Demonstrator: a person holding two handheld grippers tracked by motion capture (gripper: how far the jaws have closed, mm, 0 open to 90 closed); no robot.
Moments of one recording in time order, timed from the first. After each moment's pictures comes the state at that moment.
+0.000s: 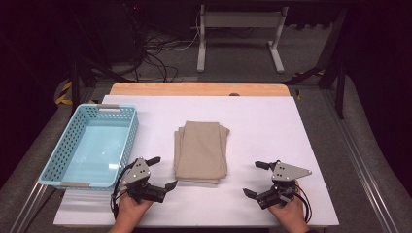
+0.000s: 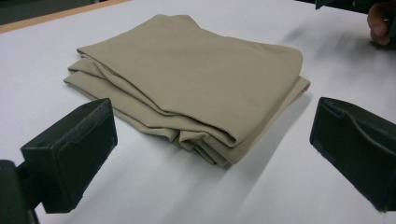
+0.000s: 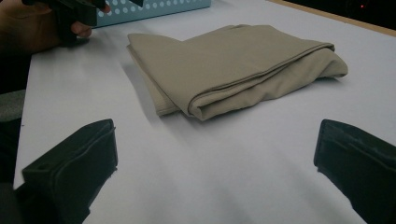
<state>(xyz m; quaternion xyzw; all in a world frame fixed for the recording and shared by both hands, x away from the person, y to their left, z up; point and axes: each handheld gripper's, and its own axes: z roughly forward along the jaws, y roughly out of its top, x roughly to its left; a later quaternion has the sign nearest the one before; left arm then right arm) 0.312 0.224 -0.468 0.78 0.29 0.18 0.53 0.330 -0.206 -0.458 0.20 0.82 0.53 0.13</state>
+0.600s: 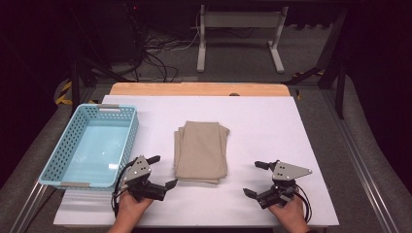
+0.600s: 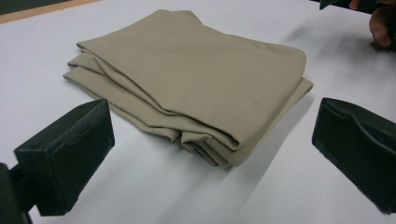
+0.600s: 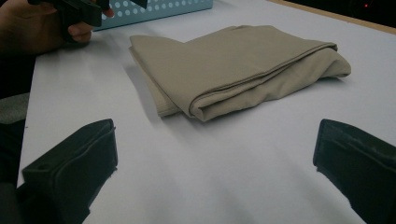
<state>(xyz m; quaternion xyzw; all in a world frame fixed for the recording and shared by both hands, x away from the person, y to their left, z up) 0.316 0.222 -0.464 0.78 0.30 0.17 0.52 0.332 -0.207 -0.459 0.20 0.81 0.53 0.12</state>
